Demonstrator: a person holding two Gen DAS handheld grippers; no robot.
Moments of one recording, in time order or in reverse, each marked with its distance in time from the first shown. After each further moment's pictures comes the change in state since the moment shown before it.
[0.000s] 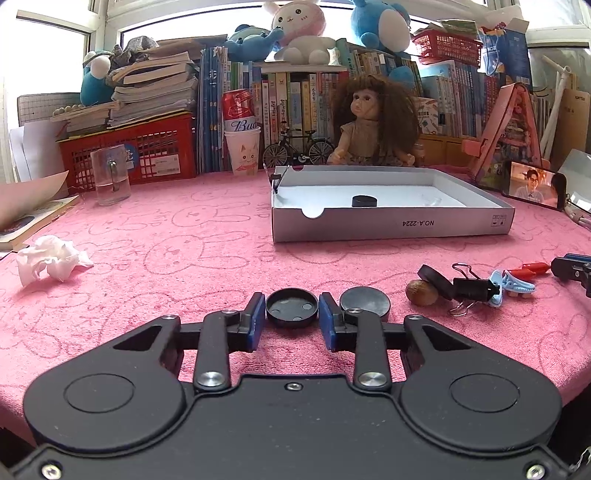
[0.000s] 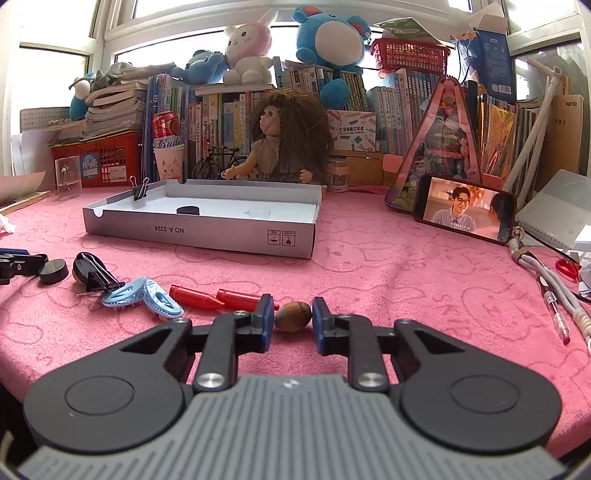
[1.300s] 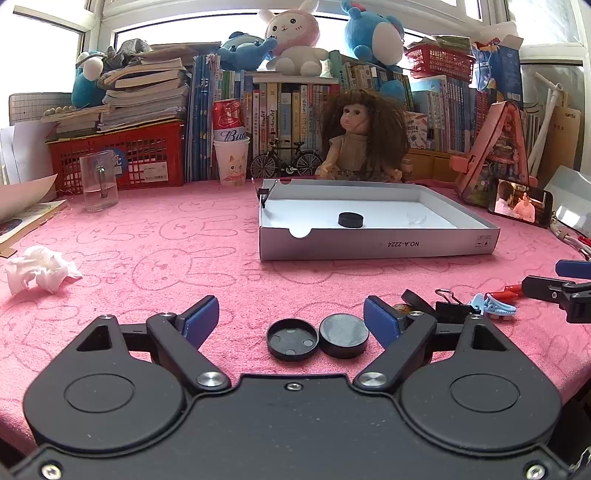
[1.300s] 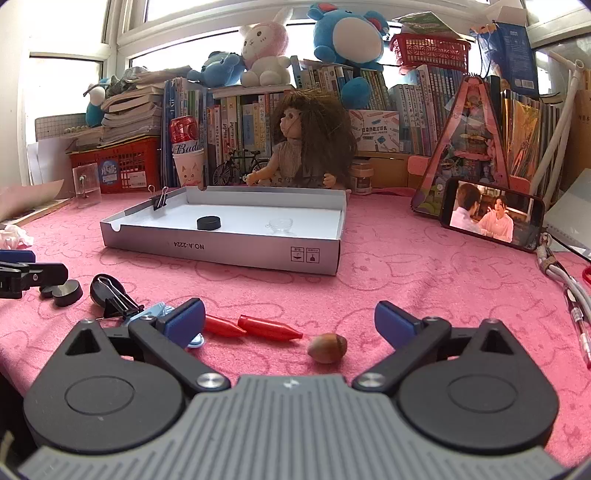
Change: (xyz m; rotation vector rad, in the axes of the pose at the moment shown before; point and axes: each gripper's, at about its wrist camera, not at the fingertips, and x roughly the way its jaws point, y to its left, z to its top) left arm -0.006 0.006 0.012 -0.023 -0.023 -0.057; right arm 0.007 -0.003 0.015 0.023 0.016 0.088
